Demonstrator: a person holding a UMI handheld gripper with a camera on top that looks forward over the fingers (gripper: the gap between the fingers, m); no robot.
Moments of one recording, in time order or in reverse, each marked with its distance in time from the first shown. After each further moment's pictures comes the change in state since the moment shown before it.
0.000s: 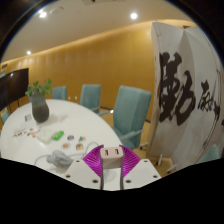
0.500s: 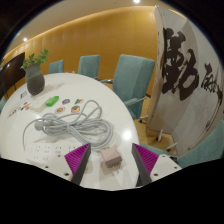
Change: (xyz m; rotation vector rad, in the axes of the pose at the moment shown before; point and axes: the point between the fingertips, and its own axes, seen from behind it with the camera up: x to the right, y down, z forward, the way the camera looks) arm -0.009 0.137 0.021 -0.286 0.020 -0.009
